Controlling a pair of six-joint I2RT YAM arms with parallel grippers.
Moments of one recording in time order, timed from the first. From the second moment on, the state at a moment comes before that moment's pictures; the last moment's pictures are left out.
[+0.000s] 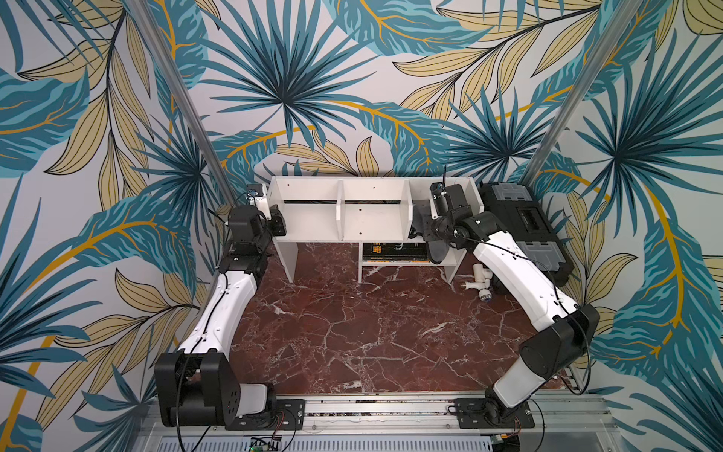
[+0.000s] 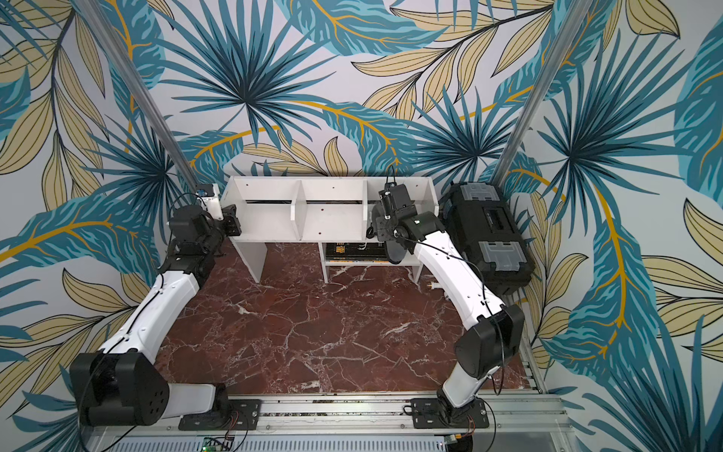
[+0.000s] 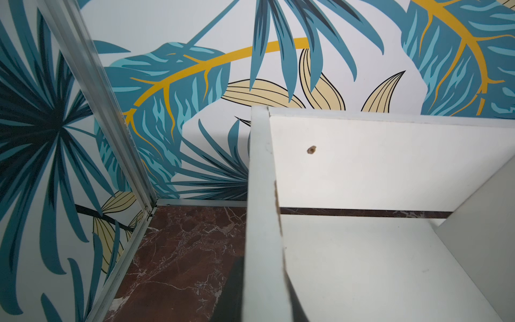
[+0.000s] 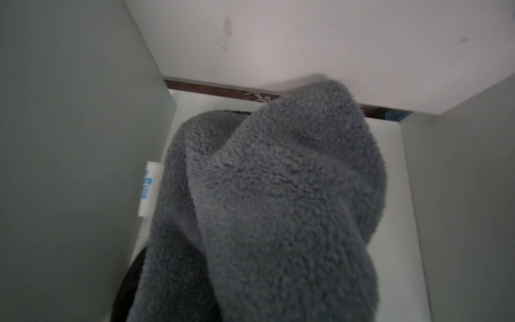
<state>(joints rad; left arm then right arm) 0.02 1.35 1.13 0.04 0.04 -0.09 0.40 1.67 1.76 -0.86 0.33 0.19</state>
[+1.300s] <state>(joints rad) 0.02 1.35 1.13 0.04 0.04 -0.09 0.38 1.65 1.75 -0.94 0.53 0.22</state>
